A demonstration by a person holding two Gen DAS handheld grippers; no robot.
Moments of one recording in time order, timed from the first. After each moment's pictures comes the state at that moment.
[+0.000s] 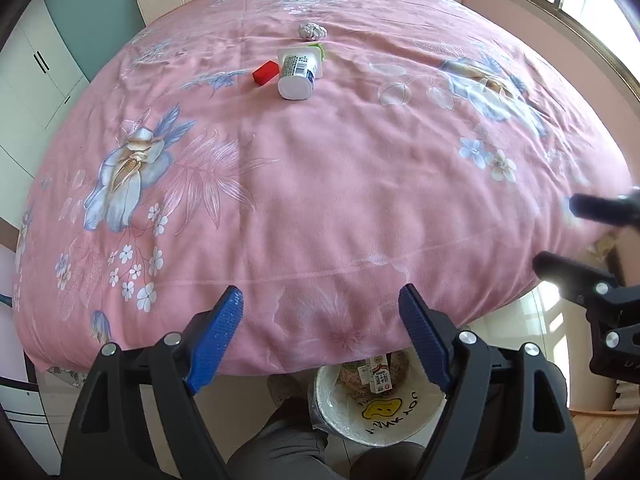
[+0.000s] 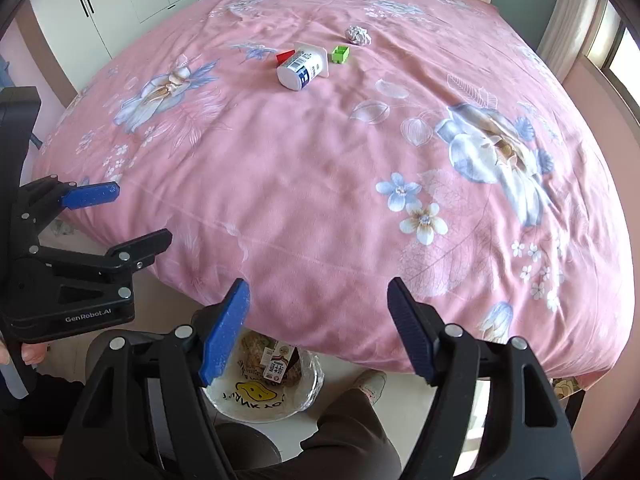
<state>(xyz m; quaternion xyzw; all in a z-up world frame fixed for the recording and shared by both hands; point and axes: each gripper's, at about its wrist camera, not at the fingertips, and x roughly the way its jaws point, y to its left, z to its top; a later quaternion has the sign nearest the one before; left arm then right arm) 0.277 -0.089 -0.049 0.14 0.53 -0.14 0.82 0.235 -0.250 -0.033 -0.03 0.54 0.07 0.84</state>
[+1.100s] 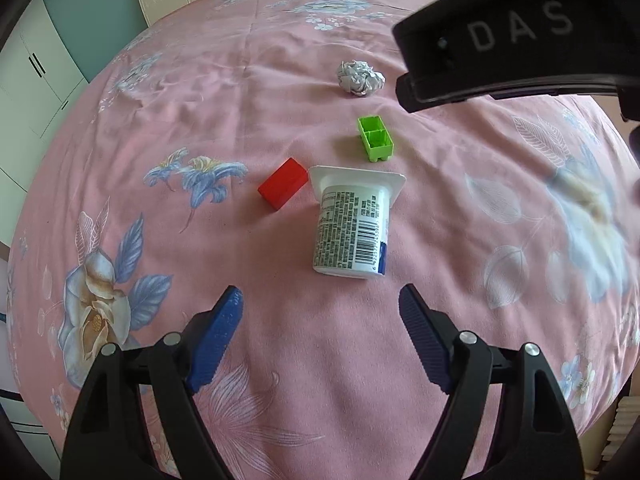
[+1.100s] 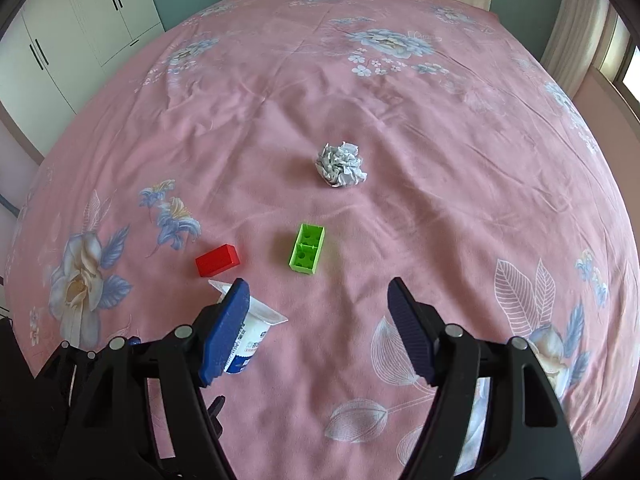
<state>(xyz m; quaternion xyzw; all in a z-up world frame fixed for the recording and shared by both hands) 0.516 -0.136 -0.085 0.12 0.53 -0.12 0.83 0.594 -0.245 -0.041 0.01 0.53 0.04 0.84</state>
